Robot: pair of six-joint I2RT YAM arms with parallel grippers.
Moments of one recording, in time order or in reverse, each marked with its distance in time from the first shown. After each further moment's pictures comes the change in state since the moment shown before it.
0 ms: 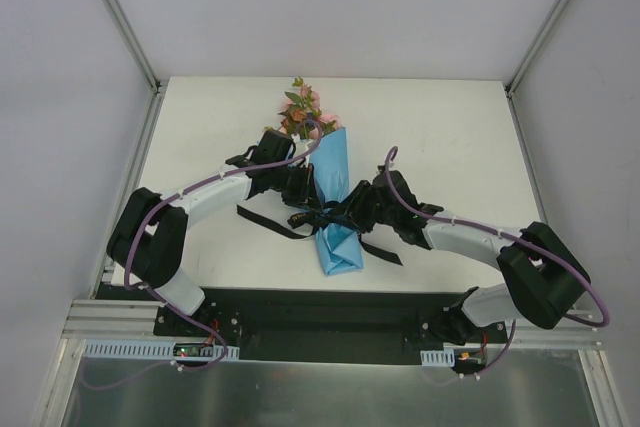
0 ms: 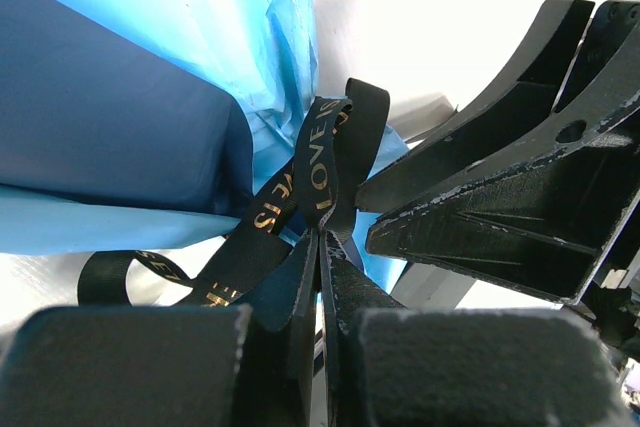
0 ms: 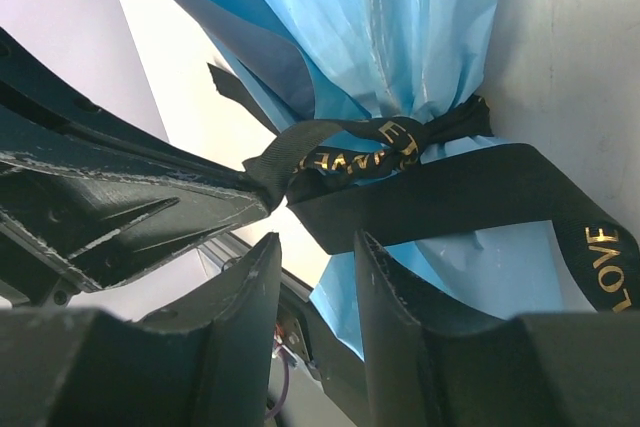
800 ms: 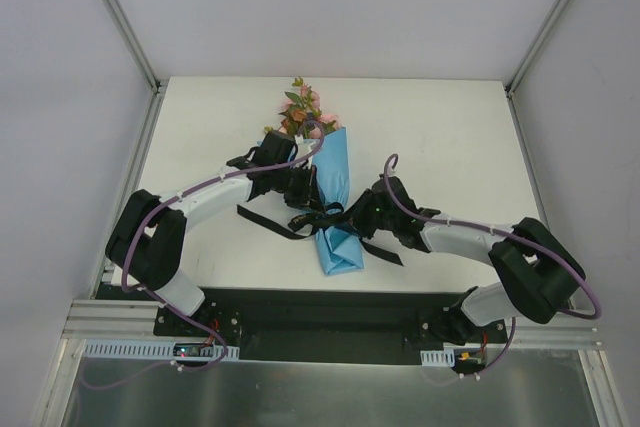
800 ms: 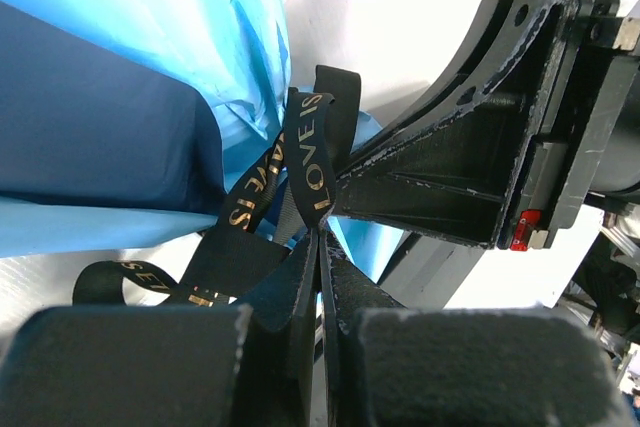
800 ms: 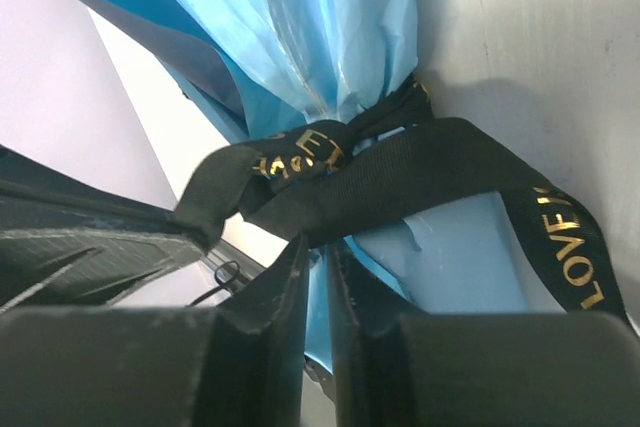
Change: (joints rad) left arm -0.019 -0.014 -0.001 0.003 0.011 -0.003; right arm 0.003 0.033 -0.050 0.032 0.004 0.061
